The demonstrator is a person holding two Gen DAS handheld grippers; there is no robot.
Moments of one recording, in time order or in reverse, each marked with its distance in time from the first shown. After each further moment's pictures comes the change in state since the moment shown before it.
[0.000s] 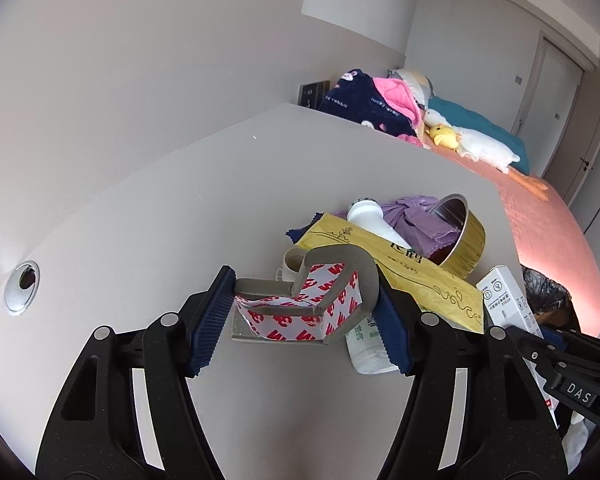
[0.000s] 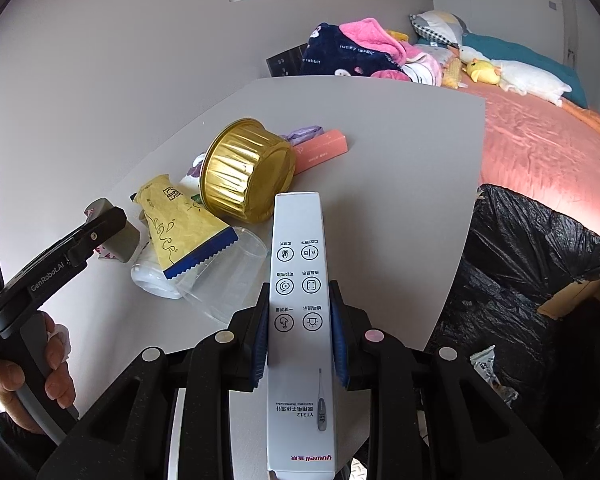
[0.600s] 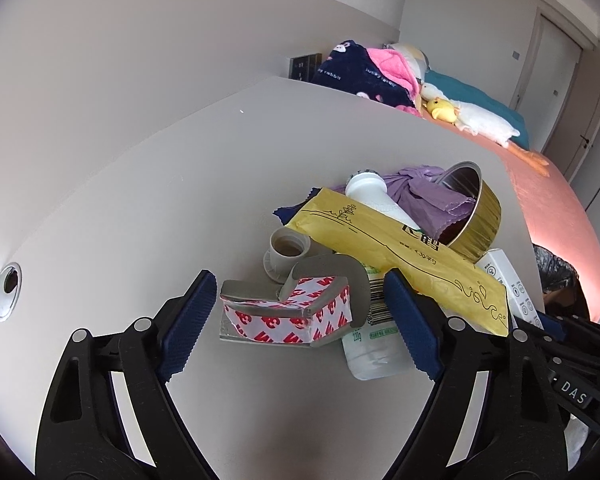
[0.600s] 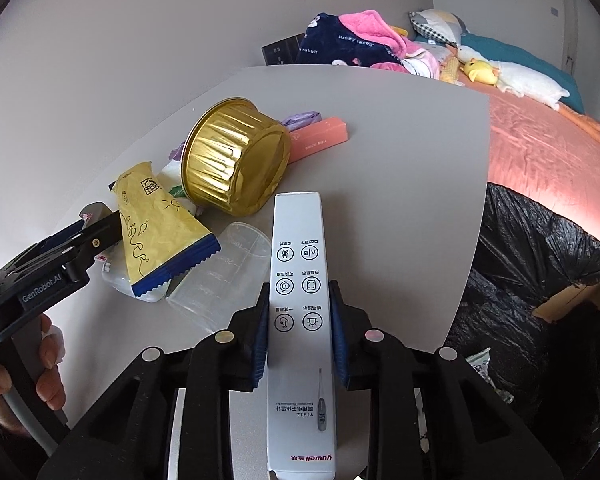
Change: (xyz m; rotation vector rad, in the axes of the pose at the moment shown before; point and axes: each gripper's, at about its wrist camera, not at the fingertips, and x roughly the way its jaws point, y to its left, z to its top) left arm 0.034 -0.006 -0.004 0.039 0.087 -0.006; right arm 0.024 0.003 -0.001 -0.015 0.038 -0.032
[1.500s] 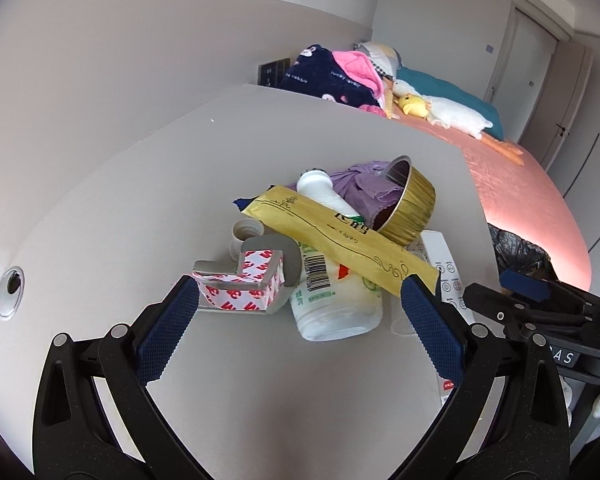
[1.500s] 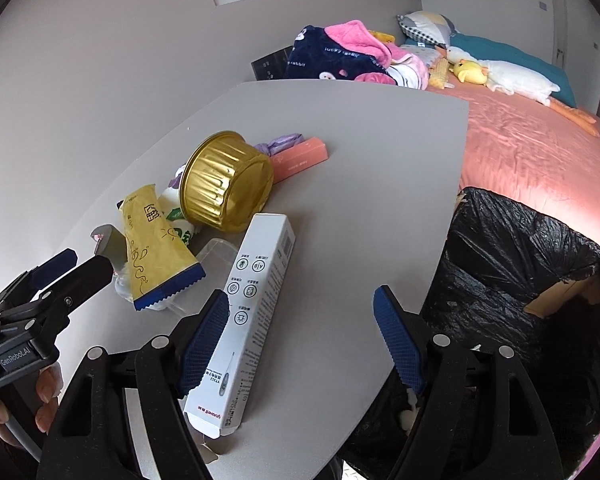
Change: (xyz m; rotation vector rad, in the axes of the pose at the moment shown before) left arm -0.028 -0.023 0.003 0.053 0.003 -0.064; right arm -0.019 -0.004 0.007 0.025 -0.015 -0.022
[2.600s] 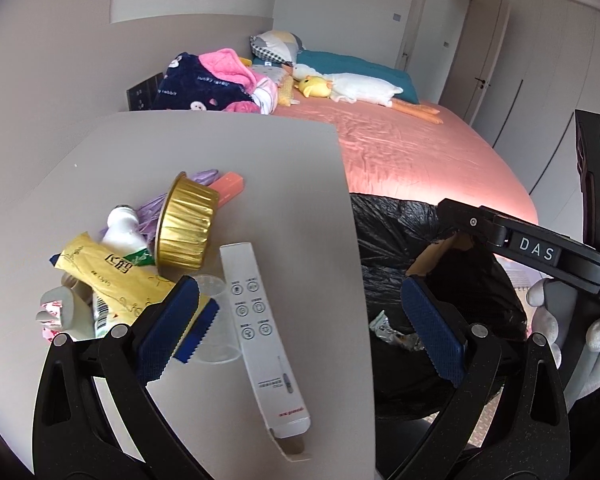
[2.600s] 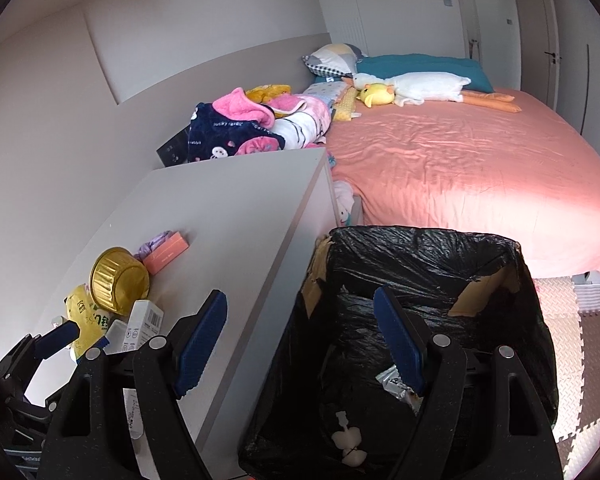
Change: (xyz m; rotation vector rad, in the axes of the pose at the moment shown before) left arm 0.002 -0.123 0.014 0.208 0.028 -0.247; right arm -0.073 -0.114 0.009 0.207 -0.195 -0.152
